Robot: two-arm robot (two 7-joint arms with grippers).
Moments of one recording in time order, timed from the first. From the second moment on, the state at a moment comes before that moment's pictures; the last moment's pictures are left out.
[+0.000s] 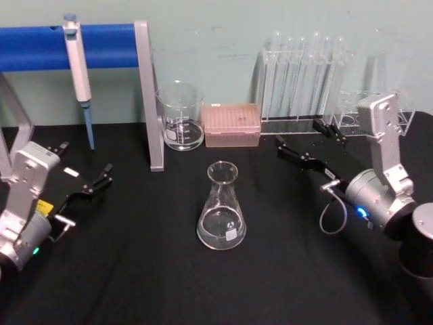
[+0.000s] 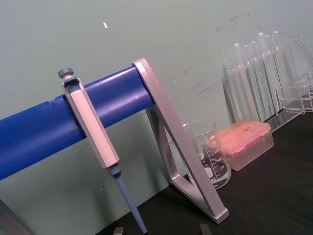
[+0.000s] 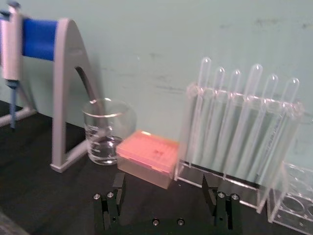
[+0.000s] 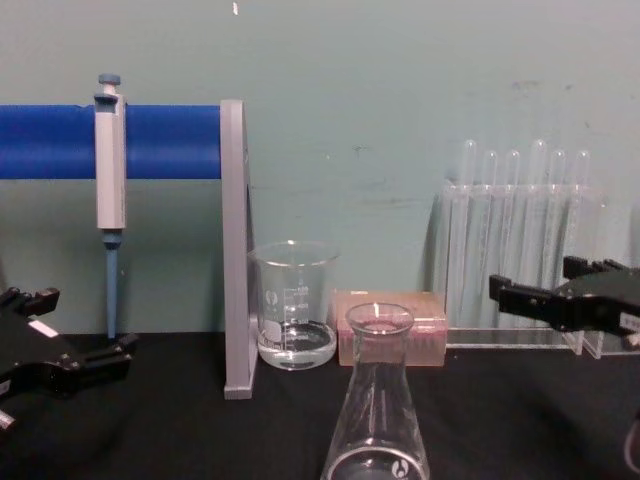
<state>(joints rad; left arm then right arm) -0.20 0.60 0.45 -1.41 -0.25 -0.12 0.03 0.29 0.39 -0.38 -1.39 0.37 0.01 0.18</state>
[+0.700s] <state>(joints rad) -0.20 0.60 0.45 -1.41 -0.25 -0.12 0.03 0.28 0.33 -0.37 -1.28 0.27 0.05 0.11</state>
